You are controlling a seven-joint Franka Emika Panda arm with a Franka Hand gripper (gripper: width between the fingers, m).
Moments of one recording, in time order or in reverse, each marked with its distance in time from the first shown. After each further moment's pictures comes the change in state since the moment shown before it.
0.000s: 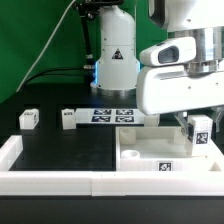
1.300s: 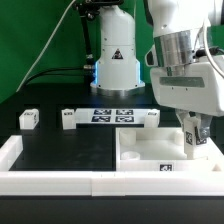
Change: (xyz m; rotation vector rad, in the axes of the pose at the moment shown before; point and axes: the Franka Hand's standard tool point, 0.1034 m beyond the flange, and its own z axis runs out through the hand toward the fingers) arm -0.002 0.007 0.002 0.108 -0.011 1.512
